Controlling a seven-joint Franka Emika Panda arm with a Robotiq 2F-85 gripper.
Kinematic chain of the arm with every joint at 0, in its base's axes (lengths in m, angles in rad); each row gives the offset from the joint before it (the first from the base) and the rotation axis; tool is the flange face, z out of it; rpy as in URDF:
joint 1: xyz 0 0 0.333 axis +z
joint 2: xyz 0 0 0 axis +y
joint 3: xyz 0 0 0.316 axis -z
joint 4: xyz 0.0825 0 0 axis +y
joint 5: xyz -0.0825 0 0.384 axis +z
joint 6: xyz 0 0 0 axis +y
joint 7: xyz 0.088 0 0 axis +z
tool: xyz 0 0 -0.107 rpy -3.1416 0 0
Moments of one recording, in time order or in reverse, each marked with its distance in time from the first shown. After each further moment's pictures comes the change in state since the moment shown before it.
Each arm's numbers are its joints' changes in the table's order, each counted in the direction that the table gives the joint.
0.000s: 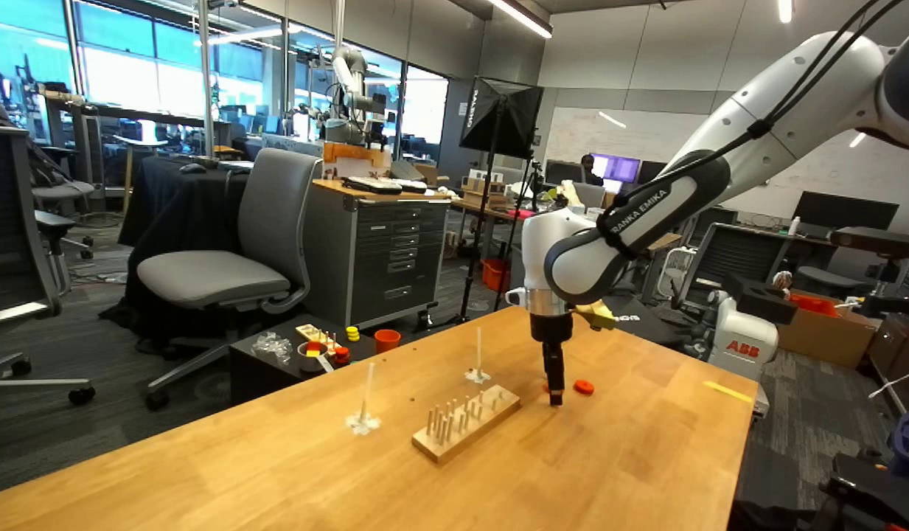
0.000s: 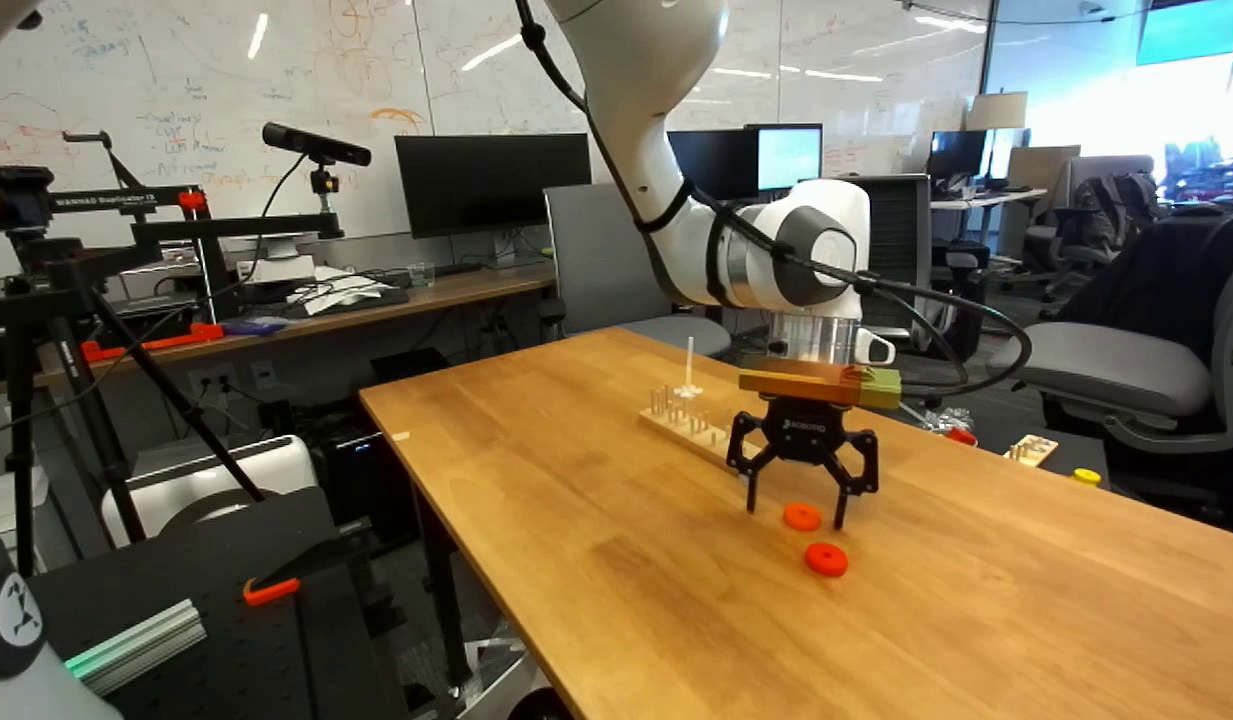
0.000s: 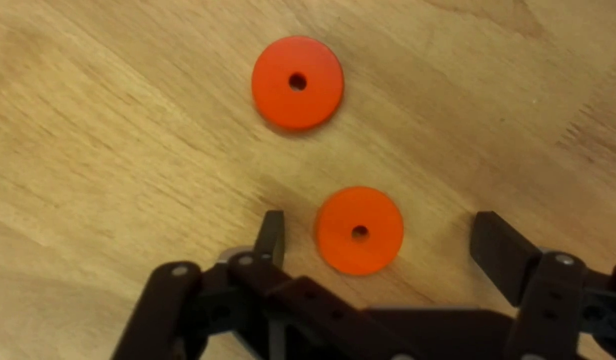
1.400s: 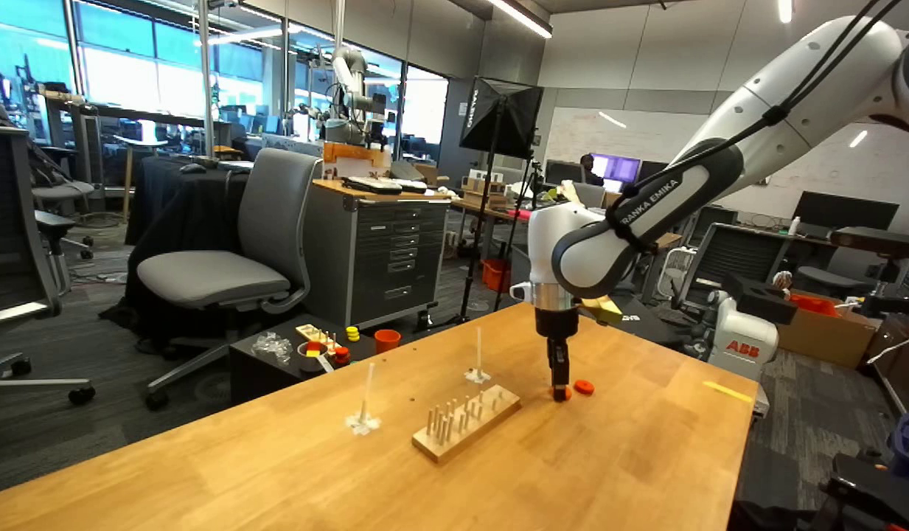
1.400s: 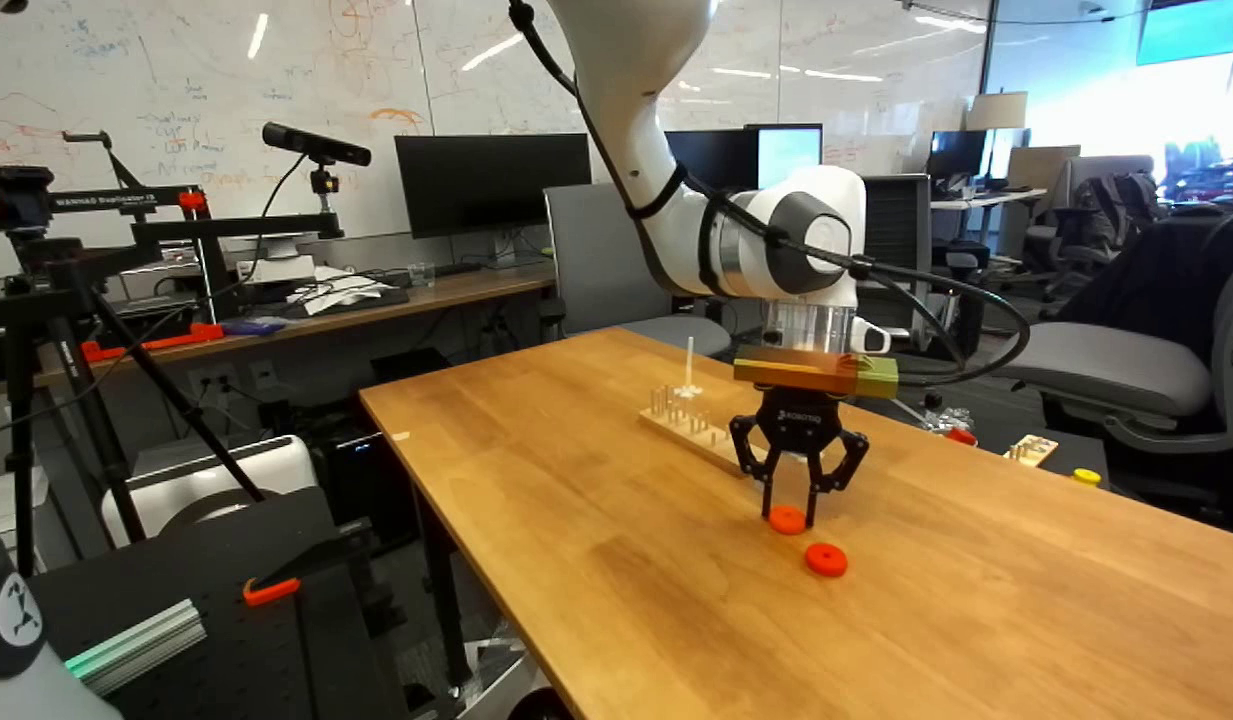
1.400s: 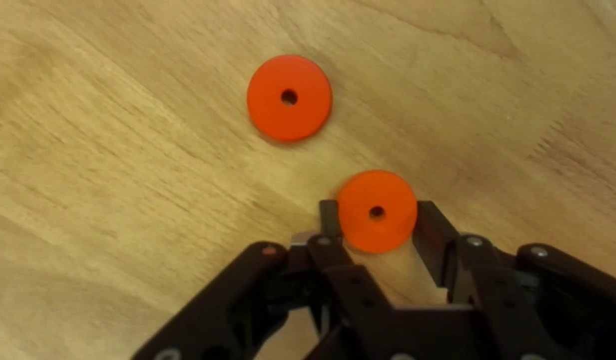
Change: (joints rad) arm -0.006 -0.053 -0.005 0.061 0.000 -0.019 0.015
